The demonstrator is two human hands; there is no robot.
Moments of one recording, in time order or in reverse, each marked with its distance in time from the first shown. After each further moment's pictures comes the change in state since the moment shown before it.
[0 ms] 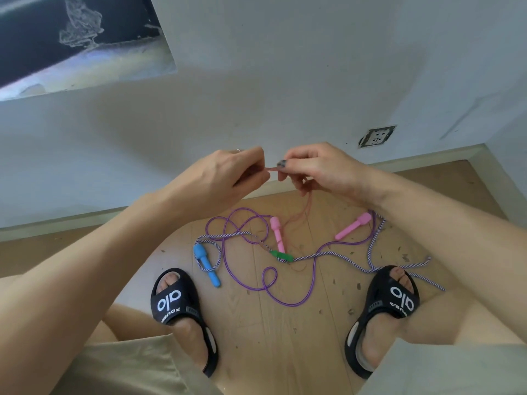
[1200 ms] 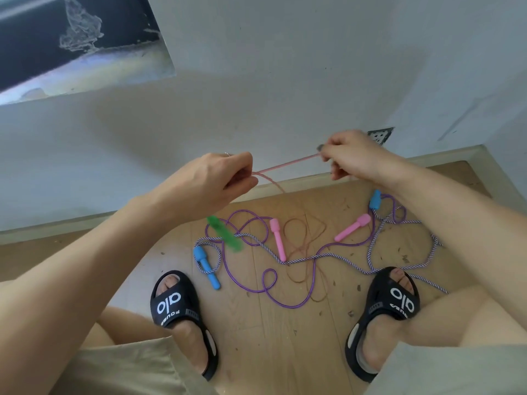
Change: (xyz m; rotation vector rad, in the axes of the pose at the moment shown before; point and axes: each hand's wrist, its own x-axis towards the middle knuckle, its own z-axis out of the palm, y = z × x) left_hand -0.006 -0.011 -0.003 0.087 -0.012 -0.016; right_hand 0.012 0.020 -0.045 -0.267 0.334 0.151
